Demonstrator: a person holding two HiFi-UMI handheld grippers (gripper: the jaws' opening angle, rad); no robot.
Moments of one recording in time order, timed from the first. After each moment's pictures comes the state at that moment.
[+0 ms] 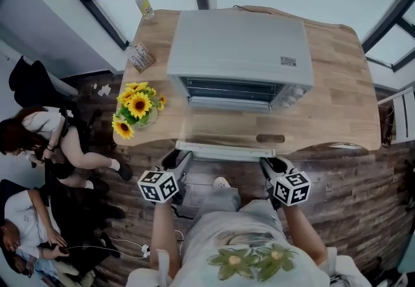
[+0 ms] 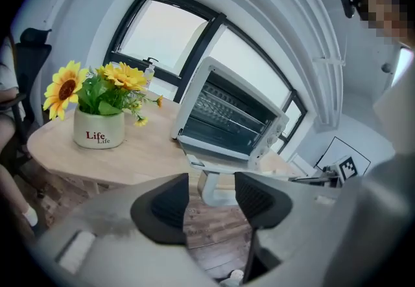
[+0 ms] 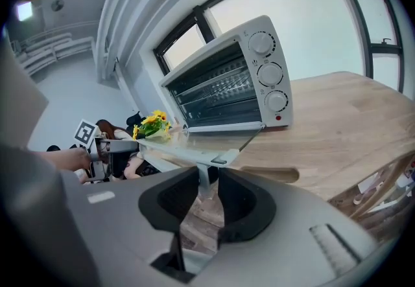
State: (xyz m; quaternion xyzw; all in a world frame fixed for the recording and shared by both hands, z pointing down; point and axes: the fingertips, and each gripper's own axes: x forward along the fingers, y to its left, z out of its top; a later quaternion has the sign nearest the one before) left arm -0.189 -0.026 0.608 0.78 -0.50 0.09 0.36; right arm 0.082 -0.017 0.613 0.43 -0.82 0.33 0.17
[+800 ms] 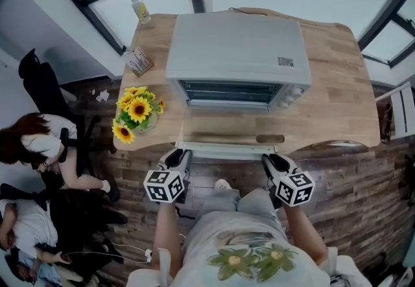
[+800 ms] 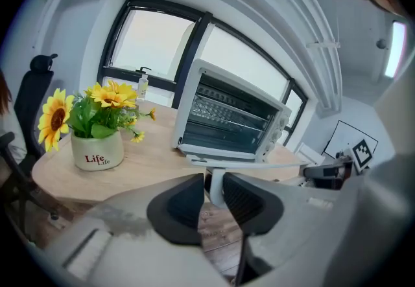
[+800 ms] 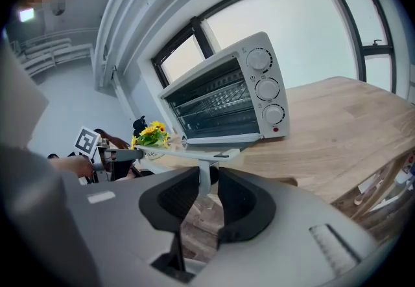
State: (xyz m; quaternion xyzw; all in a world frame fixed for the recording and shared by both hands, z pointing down) left arm -0.185 -0.044 0.599 0.79 -0.52 0.13 0.31; right arm 0.084 -0.025 0.590 0.45 -0.82 0.32 0.13
